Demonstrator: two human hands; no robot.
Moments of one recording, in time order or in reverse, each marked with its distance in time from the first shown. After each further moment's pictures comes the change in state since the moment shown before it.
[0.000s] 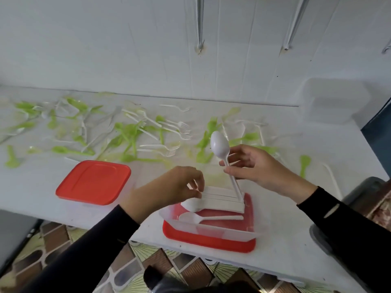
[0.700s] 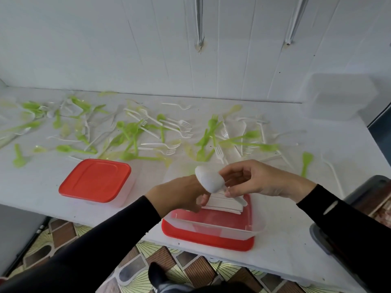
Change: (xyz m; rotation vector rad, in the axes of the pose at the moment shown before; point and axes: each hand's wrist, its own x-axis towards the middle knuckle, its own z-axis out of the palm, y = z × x) left_hand 0.020 0.014 0.027 0.401 -0.334 -0.027; right_hand -0.002 0.016 -0.008 0.006 -0.354 0.109
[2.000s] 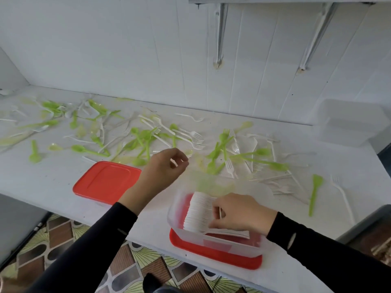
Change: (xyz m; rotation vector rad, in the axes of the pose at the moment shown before) left_hand -0.040 -0.064 -0.022 -0.561 0.866 -0.313; right_hand 0.039 0.000 0.068 -1.090 0.008 0.135
